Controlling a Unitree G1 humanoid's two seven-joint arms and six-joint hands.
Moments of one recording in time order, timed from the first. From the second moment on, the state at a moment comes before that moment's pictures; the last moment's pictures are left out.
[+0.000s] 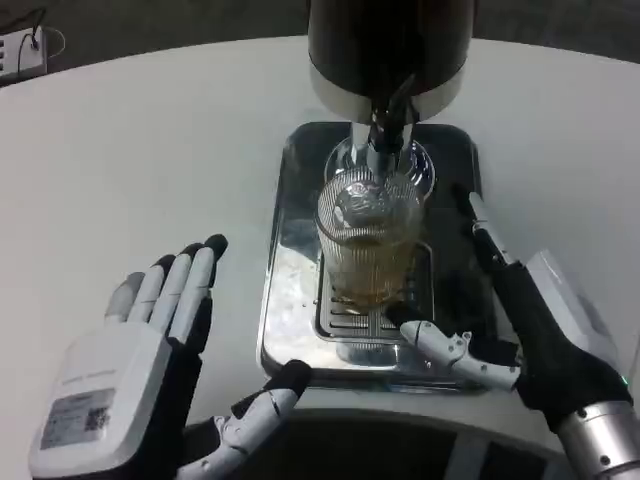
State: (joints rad) left arm 0.22 0.22 -0.03 -0.61 0.92 -0.02 0.02; right arm -0.22 -0.22 0.08 -0.19 -0.50 -0.04 -0.03
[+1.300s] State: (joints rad) left arm 0.24 0.22 0.00 -0.63 0.90 0.00 0.00; right arm -0.45 -0.17 0.14 0.09 -0.45 -0.13 -0.08
